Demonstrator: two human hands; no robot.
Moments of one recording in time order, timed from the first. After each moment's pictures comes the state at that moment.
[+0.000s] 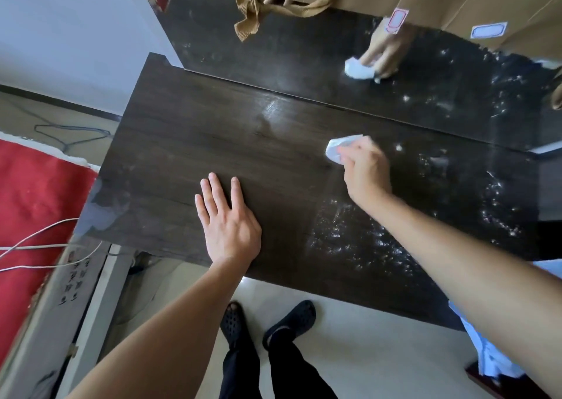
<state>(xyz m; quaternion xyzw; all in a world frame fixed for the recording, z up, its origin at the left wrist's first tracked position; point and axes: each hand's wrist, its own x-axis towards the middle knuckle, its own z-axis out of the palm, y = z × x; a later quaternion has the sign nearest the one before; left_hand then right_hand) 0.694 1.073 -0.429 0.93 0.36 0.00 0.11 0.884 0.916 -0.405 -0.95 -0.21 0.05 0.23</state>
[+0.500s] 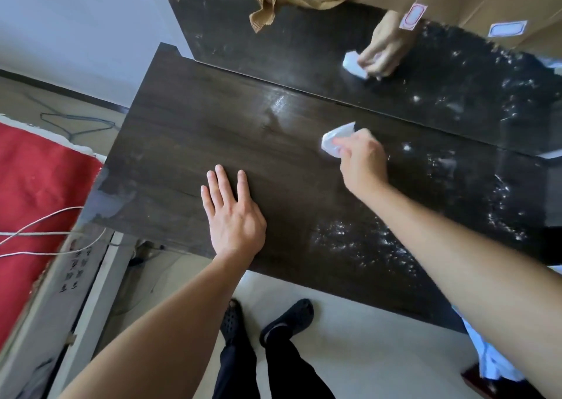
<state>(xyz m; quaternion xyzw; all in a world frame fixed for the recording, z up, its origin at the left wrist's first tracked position) 0.694 1.074 -0.431 0.93 0.35 0.00 0.10 0.885 0.938 -0.401 -0.95 -0.19 0.07 0.22</state>
